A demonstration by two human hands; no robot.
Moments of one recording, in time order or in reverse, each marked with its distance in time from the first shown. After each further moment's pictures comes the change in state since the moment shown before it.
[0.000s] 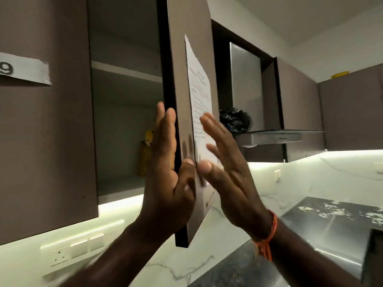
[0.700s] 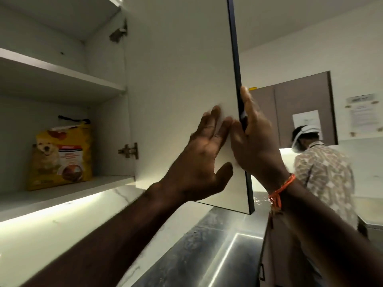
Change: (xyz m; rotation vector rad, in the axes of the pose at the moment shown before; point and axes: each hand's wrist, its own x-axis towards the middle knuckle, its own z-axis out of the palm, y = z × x) left_hand 0.046 0.041 0.215 -0.003 -0.514 0.323; right_hand 0.016 0.000 -0.224 -0.773 0.272 0.162
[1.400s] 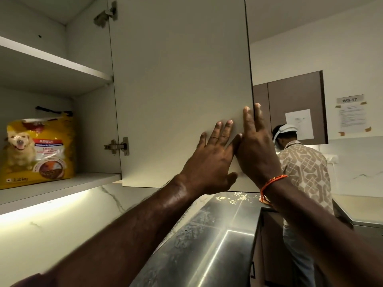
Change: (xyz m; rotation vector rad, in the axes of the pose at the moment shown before) left_hand 0.034 -0.020 0.071 0.361 -0.277 -0.008; right_hand -0.005 0.103 0.019 -0.573 -0.014 0.001
